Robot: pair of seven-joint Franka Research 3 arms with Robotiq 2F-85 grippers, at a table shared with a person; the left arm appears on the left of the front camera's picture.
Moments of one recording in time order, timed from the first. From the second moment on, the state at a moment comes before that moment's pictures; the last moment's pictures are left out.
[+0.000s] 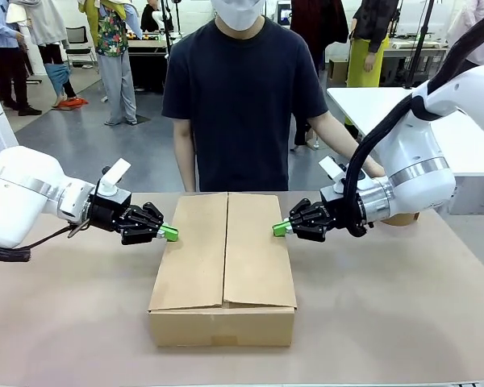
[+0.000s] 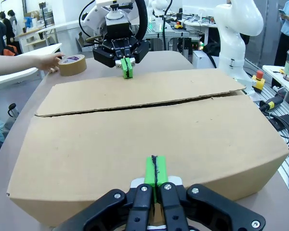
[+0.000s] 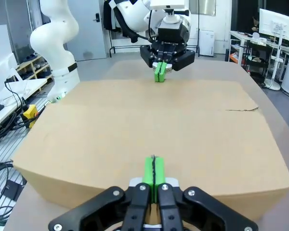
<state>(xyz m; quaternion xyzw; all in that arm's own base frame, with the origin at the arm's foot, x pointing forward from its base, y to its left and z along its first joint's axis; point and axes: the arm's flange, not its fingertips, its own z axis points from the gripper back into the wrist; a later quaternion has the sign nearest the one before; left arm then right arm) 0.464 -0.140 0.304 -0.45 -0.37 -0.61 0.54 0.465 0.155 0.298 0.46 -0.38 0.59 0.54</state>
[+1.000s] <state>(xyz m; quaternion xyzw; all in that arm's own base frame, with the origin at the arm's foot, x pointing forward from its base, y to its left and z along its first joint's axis) 0.464 -0.140 0.304 -0.45 -0.37 -0.61 0.54 0.465 0.155 0.298 0.46 -0.38 0.59 0.54</state>
